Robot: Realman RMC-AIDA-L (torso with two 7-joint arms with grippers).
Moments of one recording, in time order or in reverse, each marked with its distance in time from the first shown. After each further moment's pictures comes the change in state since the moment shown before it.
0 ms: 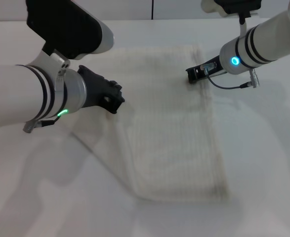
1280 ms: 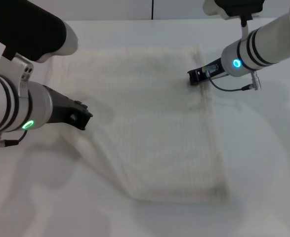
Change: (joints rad) left arm 0.049 0.003 -0.050 -0.177 0.071 -0.317 -0.148; right arm -0.010 0.000 0.000 0.002 0.000 0.001 -0.002
